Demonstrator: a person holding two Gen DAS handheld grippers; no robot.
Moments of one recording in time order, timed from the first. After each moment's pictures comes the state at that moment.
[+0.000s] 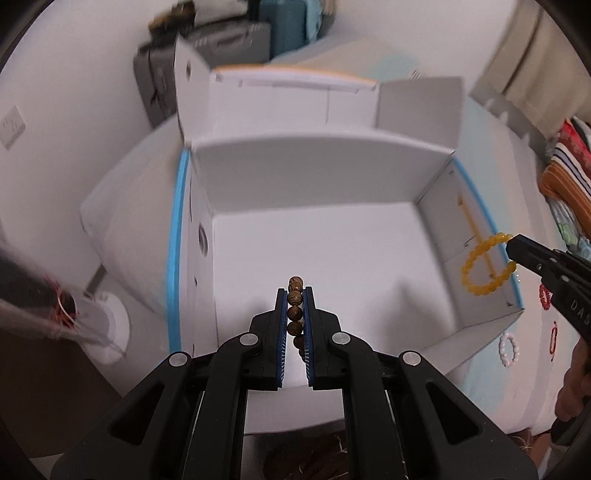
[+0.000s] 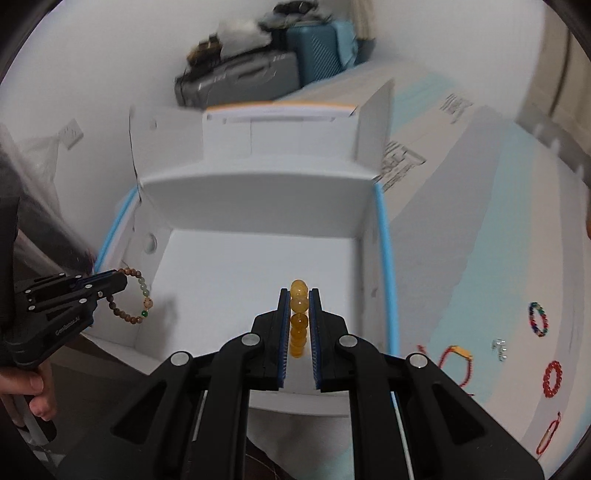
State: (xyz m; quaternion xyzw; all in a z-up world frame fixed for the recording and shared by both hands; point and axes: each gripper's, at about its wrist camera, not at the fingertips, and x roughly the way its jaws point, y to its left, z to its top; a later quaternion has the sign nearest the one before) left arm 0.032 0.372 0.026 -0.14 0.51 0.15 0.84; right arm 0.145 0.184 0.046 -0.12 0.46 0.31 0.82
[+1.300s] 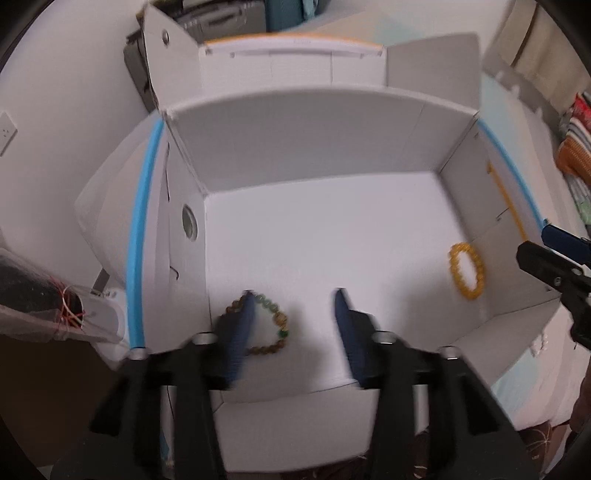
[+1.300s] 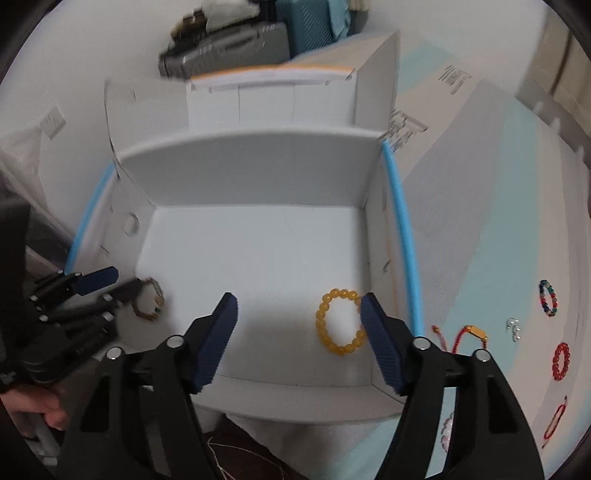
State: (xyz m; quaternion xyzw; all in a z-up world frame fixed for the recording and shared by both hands) left arm 0.050 0.362 -0.007 -0.10 0.53 0.15 0.83; right arm 0.147 0.183 0.024 -0.12 0.49 0.28 0.82
